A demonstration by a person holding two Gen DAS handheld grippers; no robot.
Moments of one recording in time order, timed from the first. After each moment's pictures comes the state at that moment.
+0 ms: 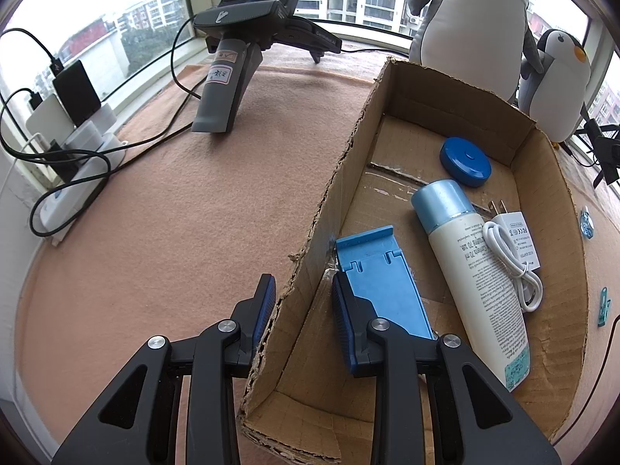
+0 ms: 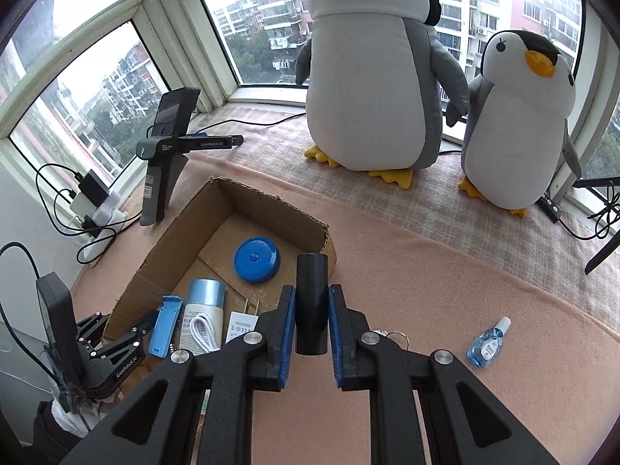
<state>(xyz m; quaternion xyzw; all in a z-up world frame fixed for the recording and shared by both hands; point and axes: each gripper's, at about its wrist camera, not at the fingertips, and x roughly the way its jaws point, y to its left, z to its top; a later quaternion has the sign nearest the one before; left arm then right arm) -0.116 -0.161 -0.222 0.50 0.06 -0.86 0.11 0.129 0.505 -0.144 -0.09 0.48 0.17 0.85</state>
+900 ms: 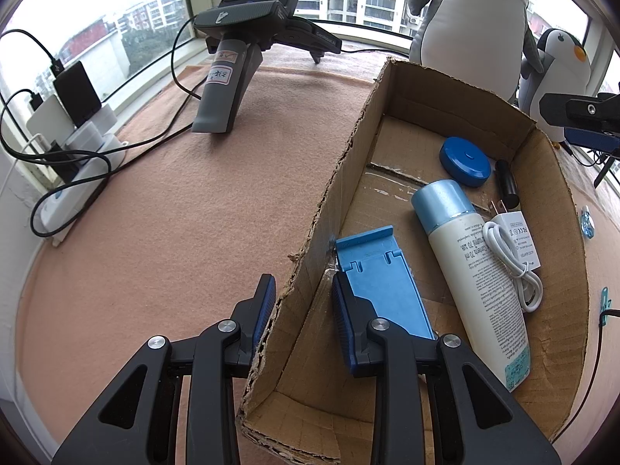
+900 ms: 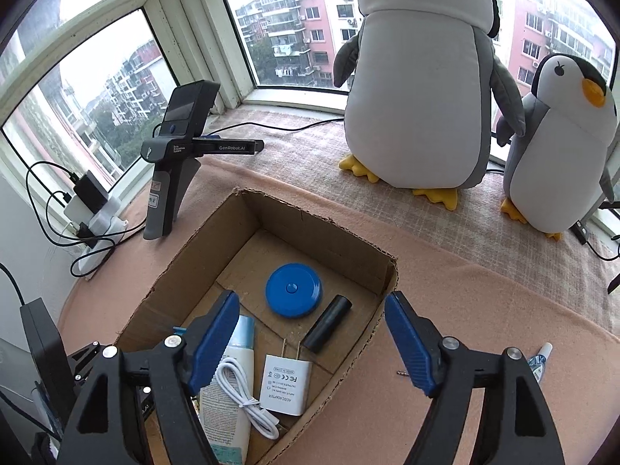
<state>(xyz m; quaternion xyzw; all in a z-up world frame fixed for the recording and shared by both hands) -0.115 -0.162 -0.222 0.50 0.06 -0.86 0.11 0.139 0.552 -0.168 -0.11 0.46 0.18 0.86</state>
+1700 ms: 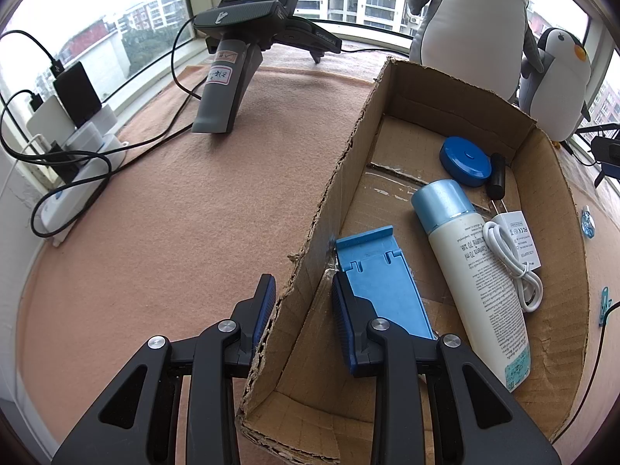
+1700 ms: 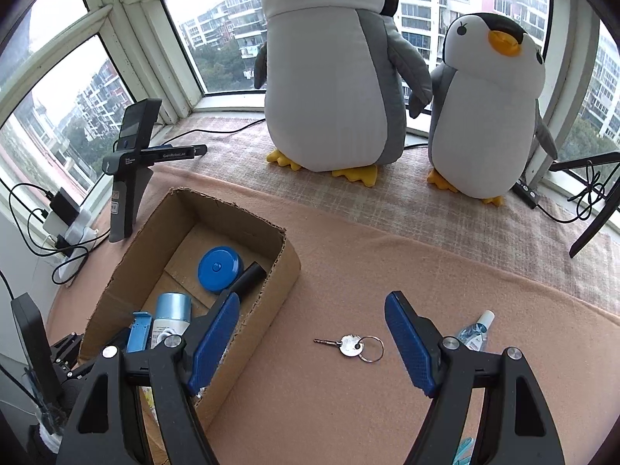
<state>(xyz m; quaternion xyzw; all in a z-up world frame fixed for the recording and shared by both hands) -0.114 -0.162 -0.222 0.50 0.06 -0.86 0.11 0.137 0.475 -0.153 -0.08 0.48 0.12 0.87</state>
